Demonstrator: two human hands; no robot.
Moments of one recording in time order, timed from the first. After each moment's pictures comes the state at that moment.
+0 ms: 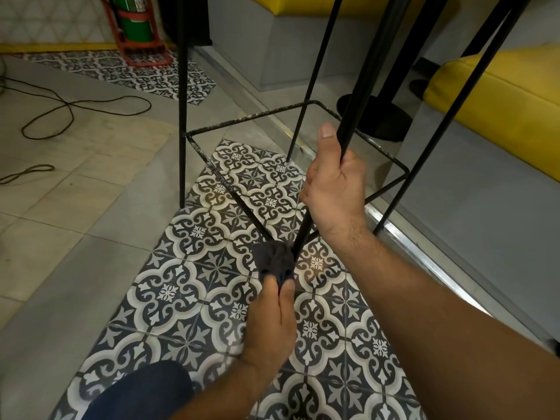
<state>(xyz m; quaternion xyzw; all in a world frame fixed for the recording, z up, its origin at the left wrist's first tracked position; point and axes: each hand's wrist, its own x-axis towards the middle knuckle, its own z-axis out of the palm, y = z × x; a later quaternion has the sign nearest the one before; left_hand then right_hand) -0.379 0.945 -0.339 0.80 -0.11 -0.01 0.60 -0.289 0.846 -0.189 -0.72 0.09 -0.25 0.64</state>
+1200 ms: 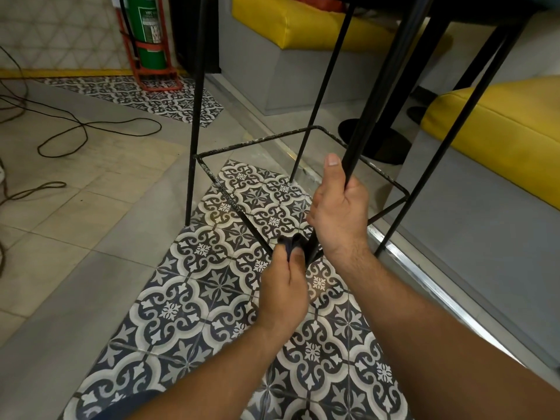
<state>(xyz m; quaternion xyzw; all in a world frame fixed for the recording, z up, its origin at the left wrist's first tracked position) -0.328 0.925 -0.295 0.74 -0.07 -0.01 0.67 -0.289 0.847 -0.190 -0.72 0.10 -0.26 0.64</state>
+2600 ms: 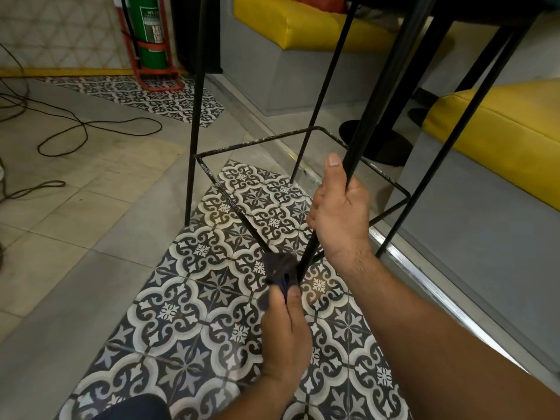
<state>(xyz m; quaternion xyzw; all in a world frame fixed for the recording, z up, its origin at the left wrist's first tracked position) -0.373 0.918 -0.330 0.73 -0.02 0.01 0.68 -0.291 0.846 -0.189 -0.72 0.10 -0.24 0.65</state>
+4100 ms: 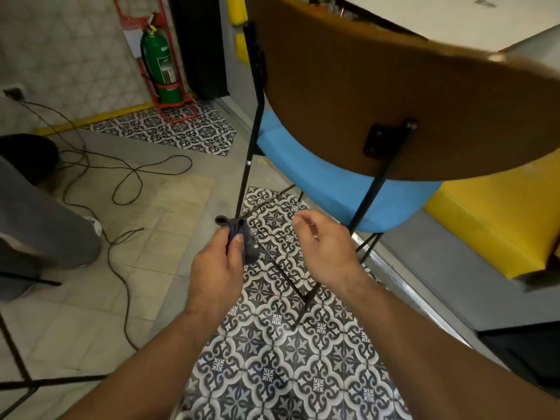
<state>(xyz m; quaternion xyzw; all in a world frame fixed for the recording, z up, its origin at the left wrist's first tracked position) -0.273 1.114 0.116 0.89 -0.08 0.05 0.45 -0.301 0.931 0.149 -0.89 0.15 -0.09 0.41</state>
